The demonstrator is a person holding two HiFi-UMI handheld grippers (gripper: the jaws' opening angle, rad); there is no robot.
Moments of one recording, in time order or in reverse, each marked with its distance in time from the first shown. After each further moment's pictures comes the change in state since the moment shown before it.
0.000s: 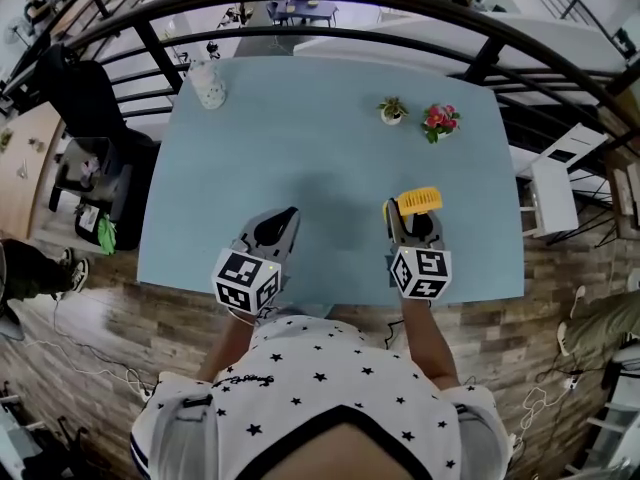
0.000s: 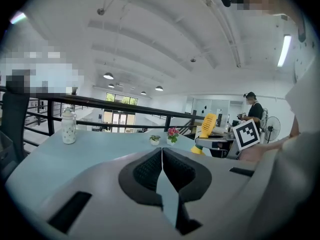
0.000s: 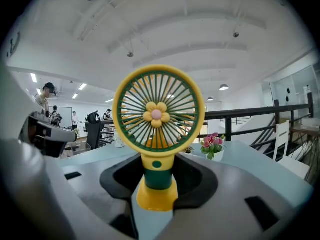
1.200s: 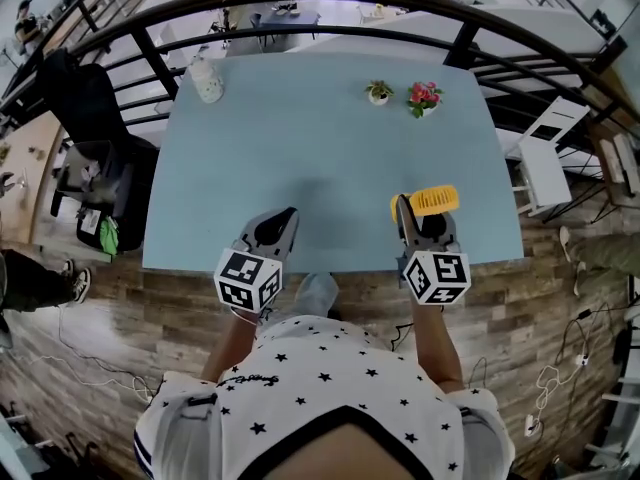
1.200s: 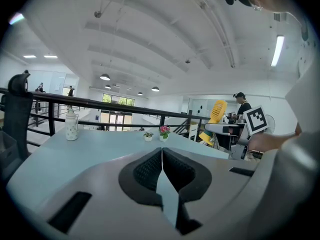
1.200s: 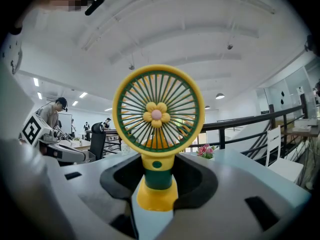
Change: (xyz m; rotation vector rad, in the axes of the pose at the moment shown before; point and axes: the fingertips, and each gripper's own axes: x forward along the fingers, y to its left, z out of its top) left arm -0.060 -0.041 -0.022 0.022 -0.005 -0.032; right arm -0.110 0.026 0.033 0.017 -0.112 -0.022
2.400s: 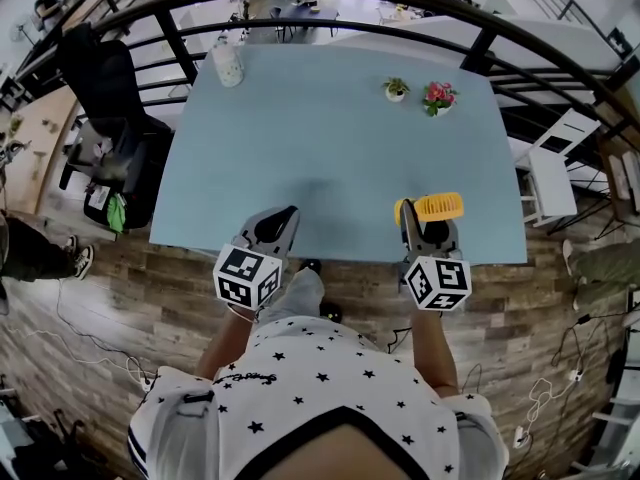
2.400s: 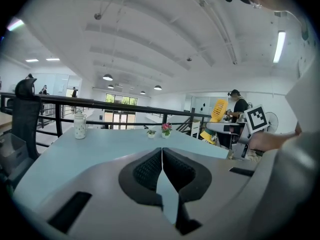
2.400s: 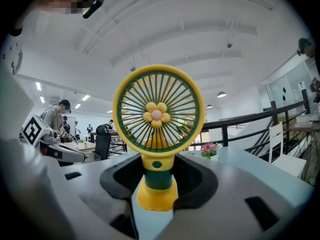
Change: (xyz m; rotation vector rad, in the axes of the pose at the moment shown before) left arm -0.039 -0.005 -0.012 0.006 0.025 0.044; right arm -0.023 0.022 -0.007 0.026 -0.003 0.035
